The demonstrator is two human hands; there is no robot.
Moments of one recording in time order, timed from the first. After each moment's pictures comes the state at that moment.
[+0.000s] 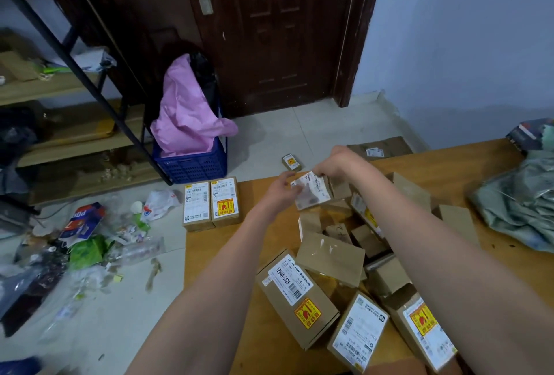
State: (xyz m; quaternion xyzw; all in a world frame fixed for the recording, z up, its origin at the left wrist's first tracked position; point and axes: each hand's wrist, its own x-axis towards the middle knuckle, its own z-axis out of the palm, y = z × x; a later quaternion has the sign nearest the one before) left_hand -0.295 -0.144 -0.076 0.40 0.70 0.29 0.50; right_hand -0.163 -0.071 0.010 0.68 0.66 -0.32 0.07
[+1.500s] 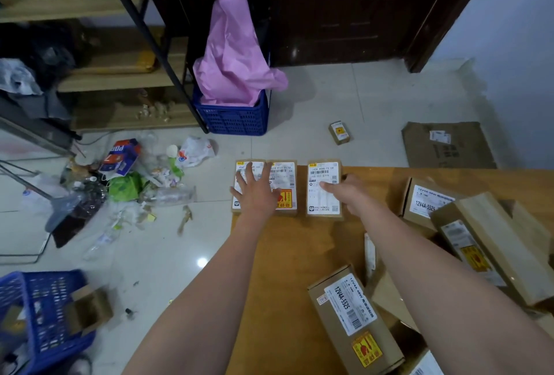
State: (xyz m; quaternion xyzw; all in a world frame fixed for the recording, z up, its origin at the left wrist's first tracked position) left_hand -0.490 -0.149 -0.194 0.39 0.88 0.07 0.25; right_hand -0.322 -0.042 -0.182 0.67 0.45 -0.59 -0.05
